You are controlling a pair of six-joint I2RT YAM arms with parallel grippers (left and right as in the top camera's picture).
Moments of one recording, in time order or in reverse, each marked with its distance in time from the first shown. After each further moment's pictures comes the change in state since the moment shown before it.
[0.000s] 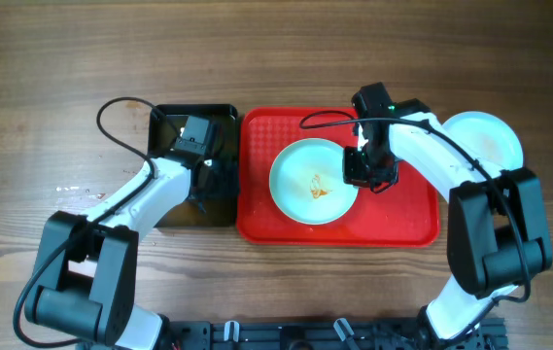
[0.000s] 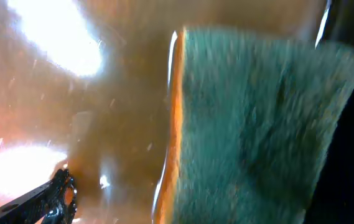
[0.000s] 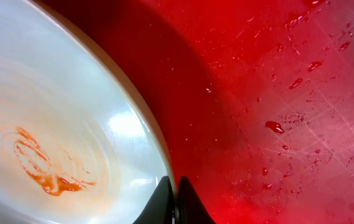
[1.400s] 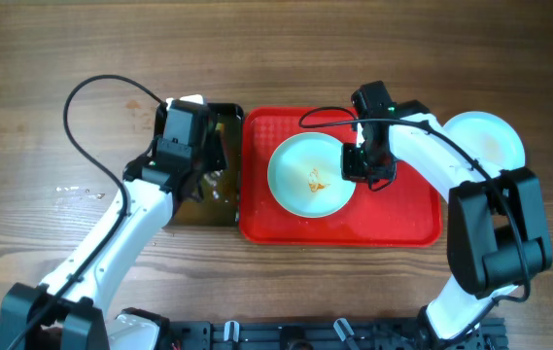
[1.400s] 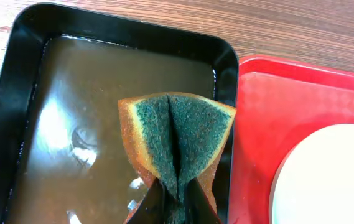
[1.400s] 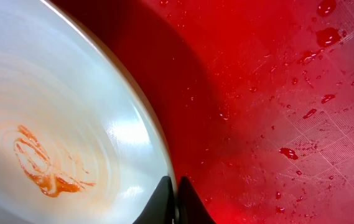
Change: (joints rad) left arm -0.007 -0.253 -0.001 0.134 -0.060 -0.001; right arm 0.000 0.000 -0.009 0.065 0.002 0.000
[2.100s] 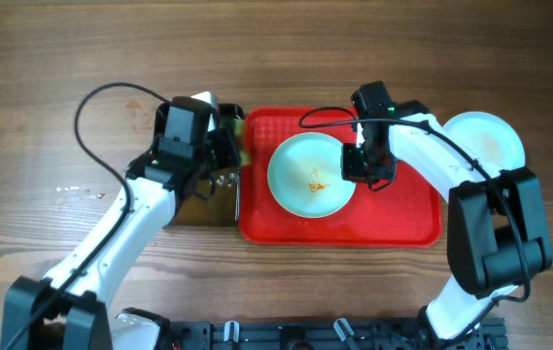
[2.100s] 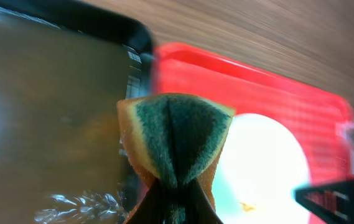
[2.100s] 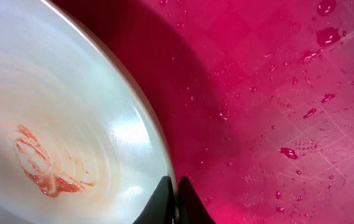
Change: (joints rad) left arm -0.011 0.025 0.000 0.089 0.271 -0.160; right arm 0.000 0.000 0.000 -0.001 0.000 0.000
